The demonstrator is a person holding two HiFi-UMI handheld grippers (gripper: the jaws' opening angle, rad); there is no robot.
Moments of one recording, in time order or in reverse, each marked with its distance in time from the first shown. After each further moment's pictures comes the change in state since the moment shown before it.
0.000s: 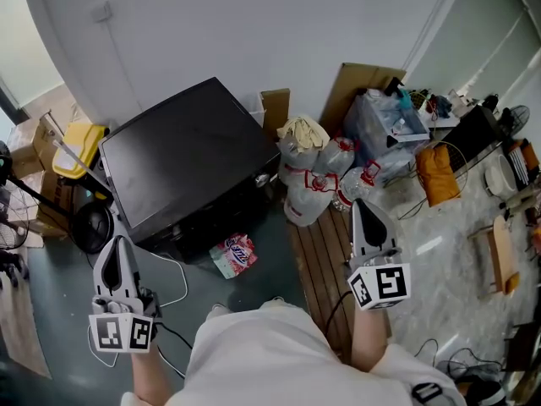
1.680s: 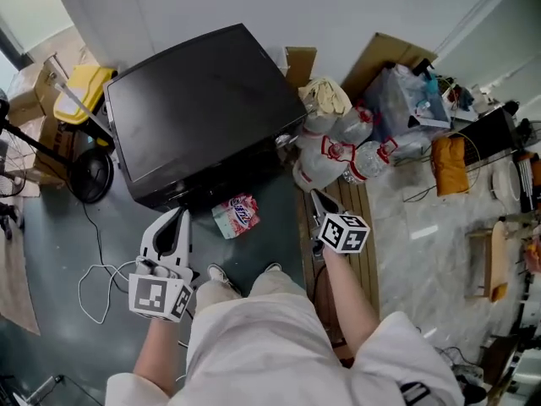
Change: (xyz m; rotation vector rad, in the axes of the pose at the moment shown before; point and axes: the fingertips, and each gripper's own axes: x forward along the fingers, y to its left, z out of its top) left arm 0.020 -0.057 -0.129 -0.040 0.245 -0.173; right arm 0.072 0.085 -0.288 0.496 0.541 0.187
